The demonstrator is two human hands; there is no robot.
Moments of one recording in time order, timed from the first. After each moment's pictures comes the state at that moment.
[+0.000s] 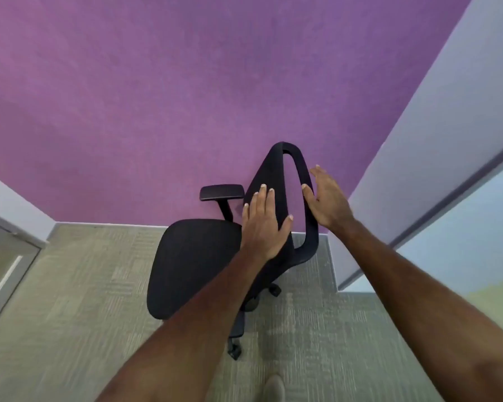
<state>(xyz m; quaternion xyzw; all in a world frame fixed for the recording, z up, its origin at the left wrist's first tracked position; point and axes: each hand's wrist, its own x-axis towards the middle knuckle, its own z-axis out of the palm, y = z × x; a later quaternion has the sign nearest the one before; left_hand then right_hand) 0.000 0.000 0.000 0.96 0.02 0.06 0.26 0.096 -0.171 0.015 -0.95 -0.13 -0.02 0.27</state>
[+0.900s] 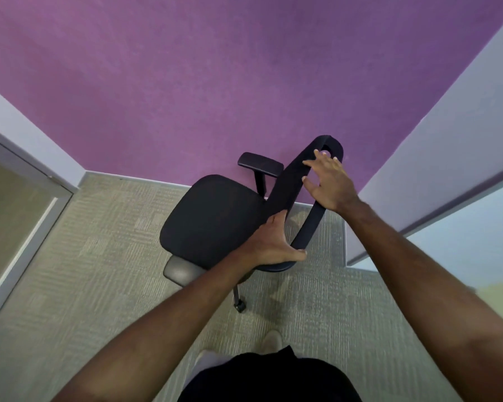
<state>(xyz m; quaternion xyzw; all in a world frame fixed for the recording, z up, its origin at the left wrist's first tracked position) -0.080 0.002 -0.012 0.88 0.05 -0.24 0.41 0.085 -0.159 -0.007 -0.95 -0.24 0.07 0.18</state>
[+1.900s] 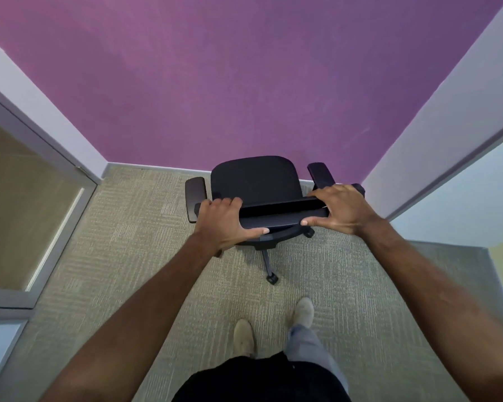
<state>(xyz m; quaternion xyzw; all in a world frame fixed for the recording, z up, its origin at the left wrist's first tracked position) -0.278 0.228 -0.022 1.00 0.01 -0.04 0.00 -0.167 -0.078 -0.005 -0.94 -0.34 0.09 0.05</state>
